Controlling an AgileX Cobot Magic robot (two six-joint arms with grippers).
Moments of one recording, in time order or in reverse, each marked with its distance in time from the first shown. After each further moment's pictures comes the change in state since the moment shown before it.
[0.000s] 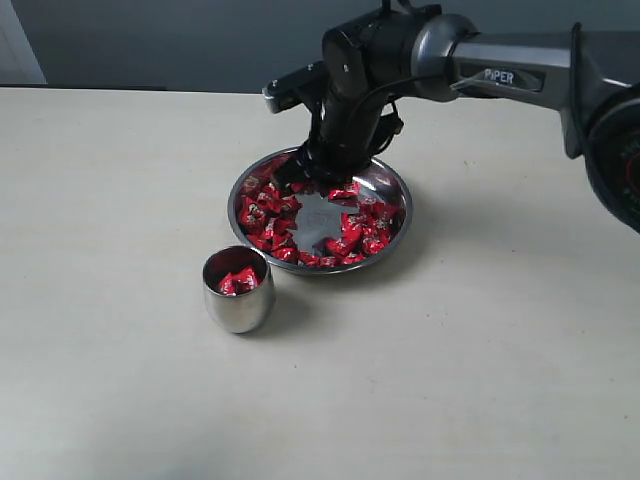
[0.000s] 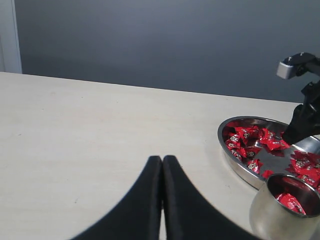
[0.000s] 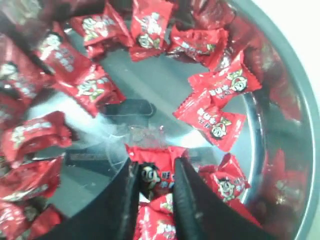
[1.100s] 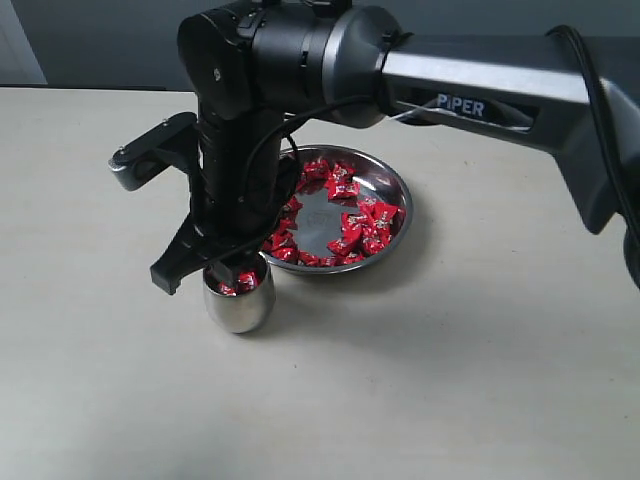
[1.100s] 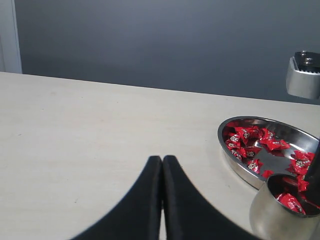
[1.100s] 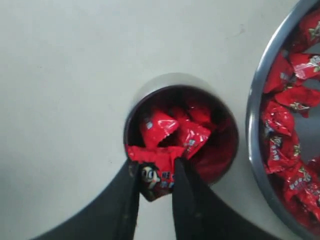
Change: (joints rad) left arm 0.000 0.000 0.000 0.000 0.000 0.000; right arm 0.292 -0.121 0.000 0.173 0.291 -0.155
